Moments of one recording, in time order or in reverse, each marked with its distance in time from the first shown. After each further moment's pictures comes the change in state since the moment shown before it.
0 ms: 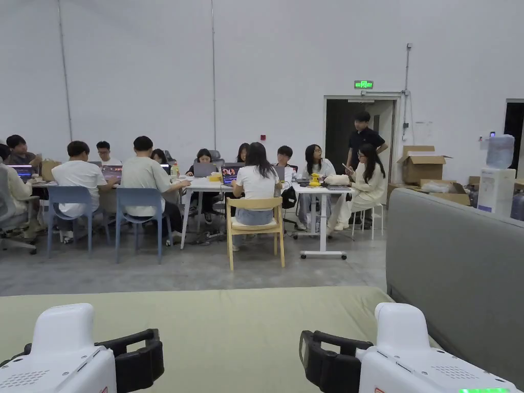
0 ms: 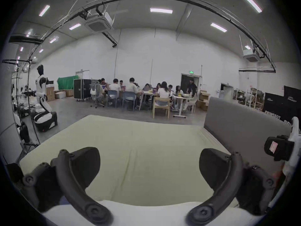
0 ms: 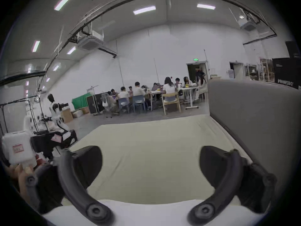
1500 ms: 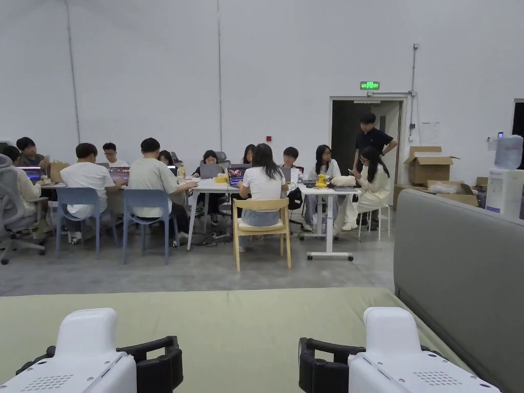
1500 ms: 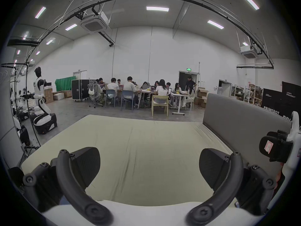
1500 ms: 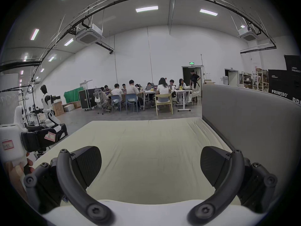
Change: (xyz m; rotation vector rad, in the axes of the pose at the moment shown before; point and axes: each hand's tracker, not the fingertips) left arm 0.002 -0.008 0.003 -0.030 -0.006 -0.031; right arm -0.034 -0.012 -0.011 0.010 -0.104 0.108
